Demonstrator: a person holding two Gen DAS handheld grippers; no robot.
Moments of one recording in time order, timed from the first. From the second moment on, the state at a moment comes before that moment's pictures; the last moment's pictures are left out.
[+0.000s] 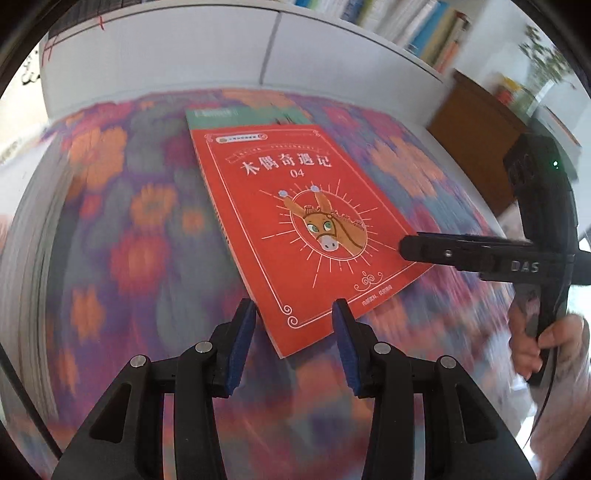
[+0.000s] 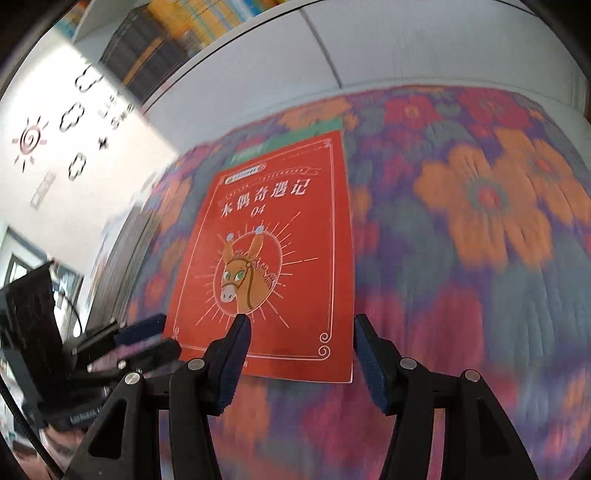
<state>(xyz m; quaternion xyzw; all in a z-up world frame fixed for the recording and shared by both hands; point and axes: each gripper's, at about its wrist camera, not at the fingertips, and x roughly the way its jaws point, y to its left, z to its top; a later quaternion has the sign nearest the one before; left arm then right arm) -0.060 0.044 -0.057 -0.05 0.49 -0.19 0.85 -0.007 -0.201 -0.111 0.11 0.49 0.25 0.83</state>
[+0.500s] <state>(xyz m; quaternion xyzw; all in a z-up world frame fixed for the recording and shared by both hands) -0.030 0.067 -0.076 -0.14 0.54 -0.23 0.79 -0.027 -0.231 -0.130 0.15 0.52 0.30 0.78</state>
